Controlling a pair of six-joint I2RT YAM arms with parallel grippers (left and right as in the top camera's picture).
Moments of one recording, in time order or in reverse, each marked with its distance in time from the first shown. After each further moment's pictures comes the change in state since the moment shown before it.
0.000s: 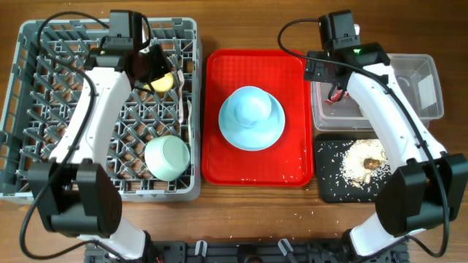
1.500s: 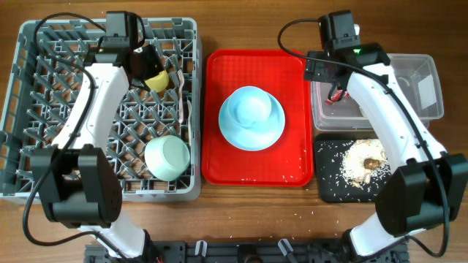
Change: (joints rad) left arm 0.031 0.057 0.002 0.061 -0.082 0.011; right arm 0.000 0.000 0.000 0.000 0.000 0.000
